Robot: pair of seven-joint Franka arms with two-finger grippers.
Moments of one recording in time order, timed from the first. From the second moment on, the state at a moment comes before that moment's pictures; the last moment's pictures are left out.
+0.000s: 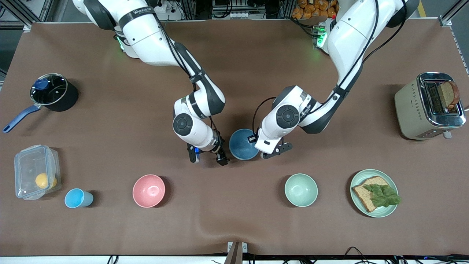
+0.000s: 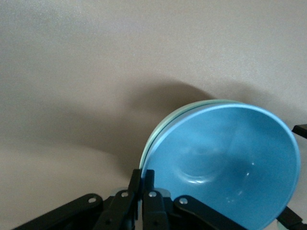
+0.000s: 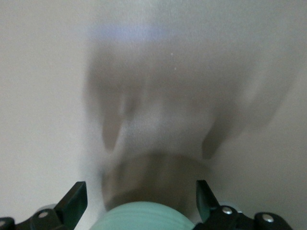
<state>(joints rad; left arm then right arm) -0.24 0.72 -0.45 -1.61 0.10 2.28 -1.05 0.69 0.83 -0.08 -1.47 0.51 2.44 1.57</state>
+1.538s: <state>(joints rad) 0.01 0.26 -0.45 -1.57 0.12 1.88 -0.68 0.47 0.65 -0.12 -1.41 0.41 1.99 0.89</state>
